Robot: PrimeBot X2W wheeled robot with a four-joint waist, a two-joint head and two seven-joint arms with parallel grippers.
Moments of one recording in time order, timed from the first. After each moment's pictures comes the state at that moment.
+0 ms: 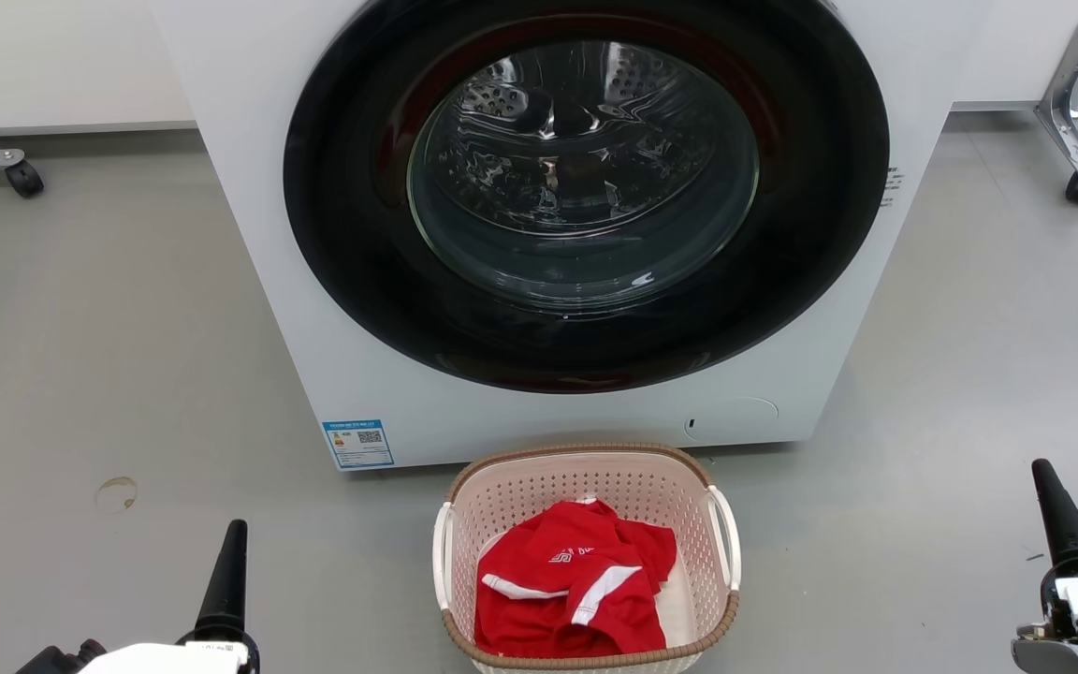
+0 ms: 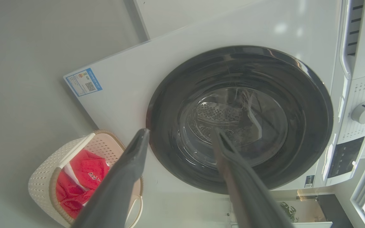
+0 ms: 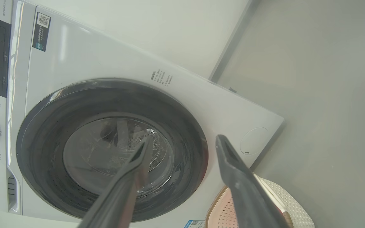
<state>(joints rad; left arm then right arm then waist) 0.01 0.04 0.03 0.25 -1.37 -0.07 0.02 -0.01 -0.01 -0.05 0.29 1.38 0.12 0.03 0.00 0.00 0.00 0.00</state>
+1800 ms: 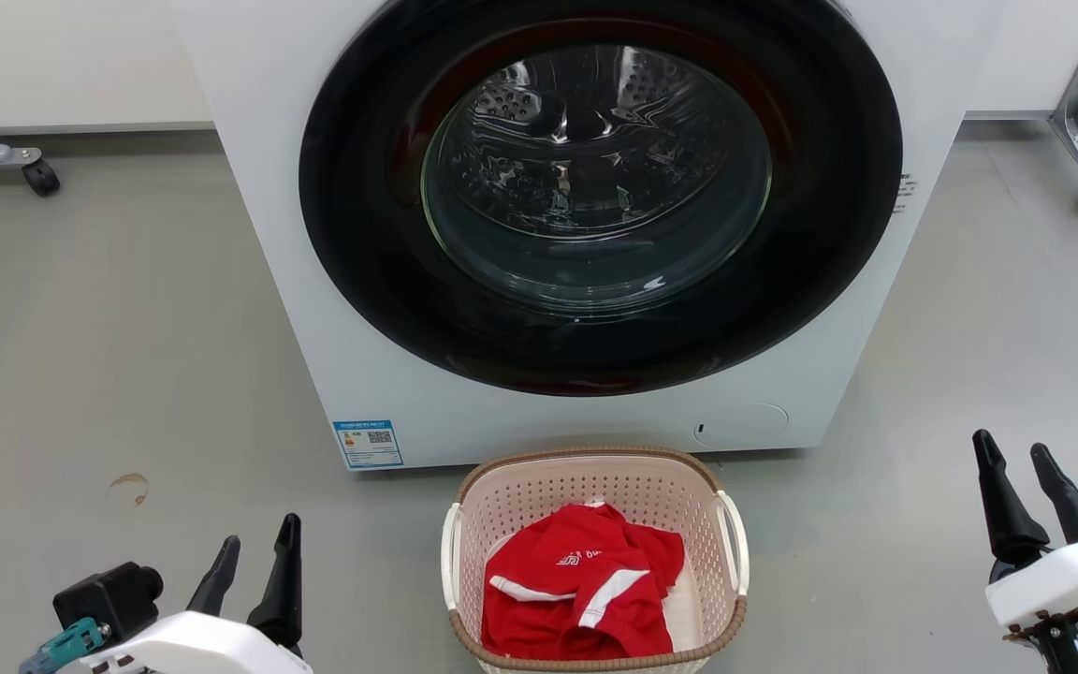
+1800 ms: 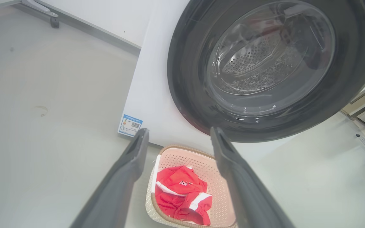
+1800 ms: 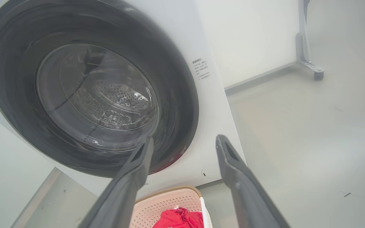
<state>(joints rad) 0.06 0.21 -0.19 0.02 -0.75 0.12 0.07 -0.01 -0.04 0.02 0.18 0.71 0.12 -0.01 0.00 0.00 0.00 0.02</state>
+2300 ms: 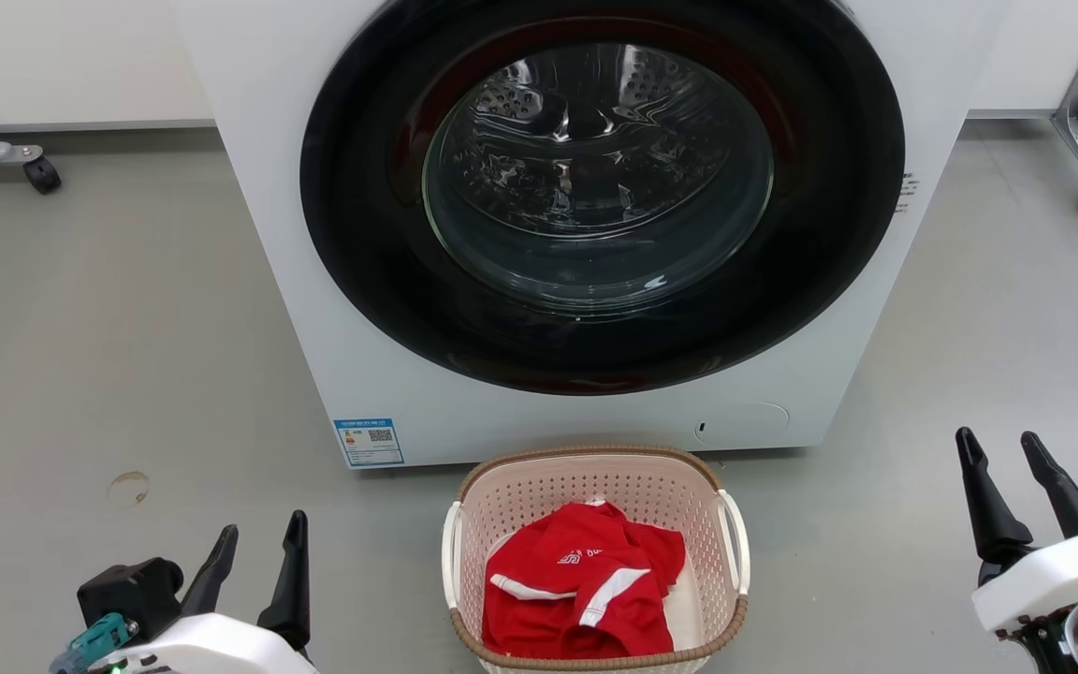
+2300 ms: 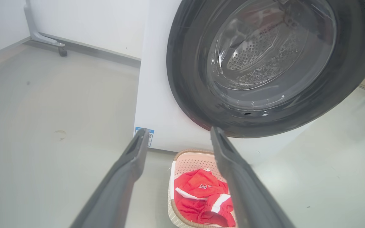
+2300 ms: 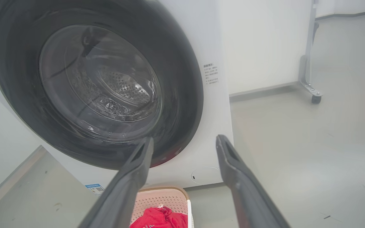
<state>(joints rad) 0.06 0.25 -0.24 -0.02 -0.61 0.17 0.06 -0.01 -0.05 0.05 0.16 0.55 0.13 -0.04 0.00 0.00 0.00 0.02</state>
